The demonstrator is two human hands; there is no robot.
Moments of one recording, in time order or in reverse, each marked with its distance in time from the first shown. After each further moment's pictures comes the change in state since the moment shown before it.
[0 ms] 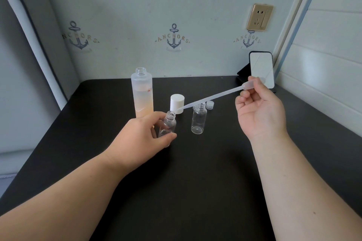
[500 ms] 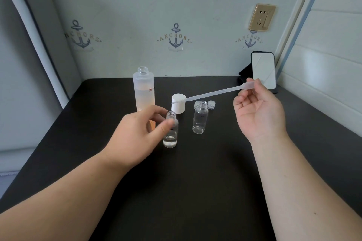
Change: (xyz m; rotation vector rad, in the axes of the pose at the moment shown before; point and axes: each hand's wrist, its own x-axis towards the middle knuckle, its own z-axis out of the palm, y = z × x) left_hand -0.003 0.002 -0.005 -0.140 0.150 -0.013; right_hand -0.001 0.003 0.001 0.042 0.012 0.075
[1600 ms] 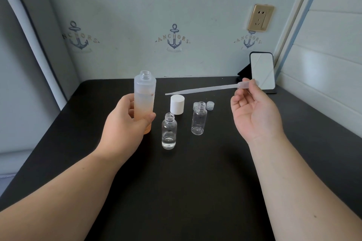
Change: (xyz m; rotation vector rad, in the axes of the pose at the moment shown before) left_hand 0.015 -0.022 0.000 -0.114 0.202 -0.278; right_hand 0.003 0.003 0.001 -0.021 -0.003 0.020
